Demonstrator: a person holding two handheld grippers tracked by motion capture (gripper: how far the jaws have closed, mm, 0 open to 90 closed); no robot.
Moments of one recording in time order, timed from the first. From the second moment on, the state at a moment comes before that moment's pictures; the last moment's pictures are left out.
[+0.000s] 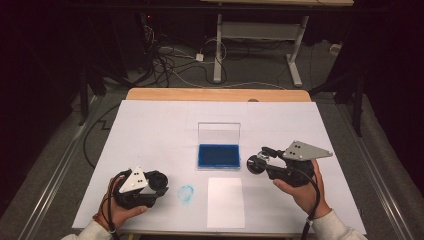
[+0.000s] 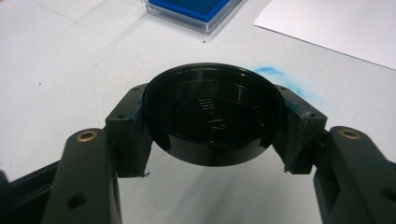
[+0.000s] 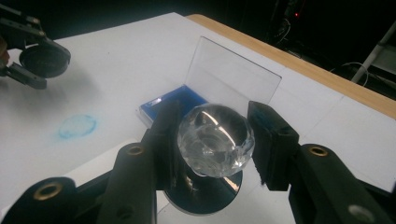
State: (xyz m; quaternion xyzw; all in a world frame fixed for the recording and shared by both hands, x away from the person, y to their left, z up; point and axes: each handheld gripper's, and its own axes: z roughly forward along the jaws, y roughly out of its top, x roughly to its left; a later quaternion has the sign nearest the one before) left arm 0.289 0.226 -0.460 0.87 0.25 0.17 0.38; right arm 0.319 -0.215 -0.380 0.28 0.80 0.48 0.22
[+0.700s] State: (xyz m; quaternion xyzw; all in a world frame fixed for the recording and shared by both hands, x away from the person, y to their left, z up) left arm 0.290 0.224 -0.460 0.87 0.25 0.17 0.39; right arm 0.360 -0.142 -0.319 0.23 0.82 0.47 0.23
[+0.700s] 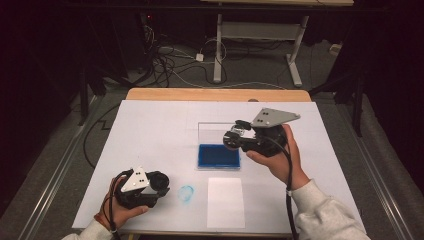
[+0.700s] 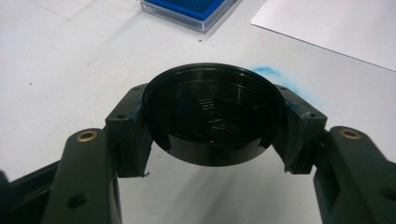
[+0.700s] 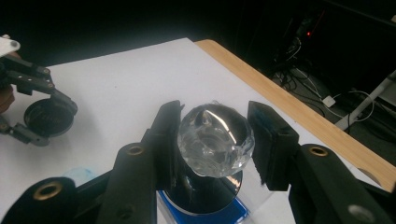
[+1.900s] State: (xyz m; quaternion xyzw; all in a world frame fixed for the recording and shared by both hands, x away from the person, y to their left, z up) left arm 0.288 0.226 -0.461 0.87 0.26 0.16 0.39; right arm 0.417 -0.065 -0.414 0.26 0.88 0.36 0.16
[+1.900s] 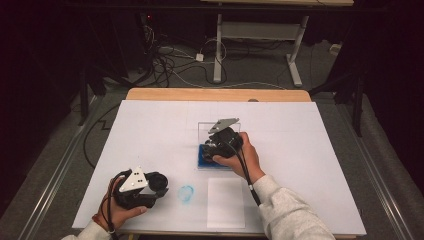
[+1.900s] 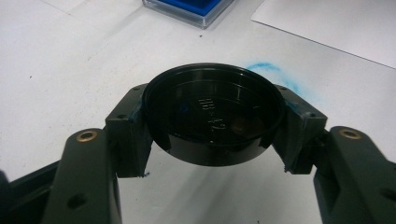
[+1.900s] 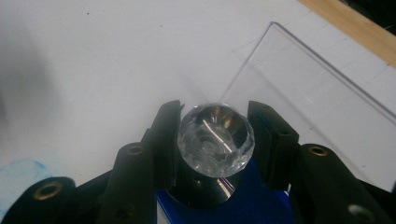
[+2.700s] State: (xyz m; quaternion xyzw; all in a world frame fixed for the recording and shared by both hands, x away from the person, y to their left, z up) left arm 0.287 0.225 -0.461 0.87 0.25 0.16 0.38; right arm 0.415 -0.069 -0.430 0.25 0.88 0.37 0.16
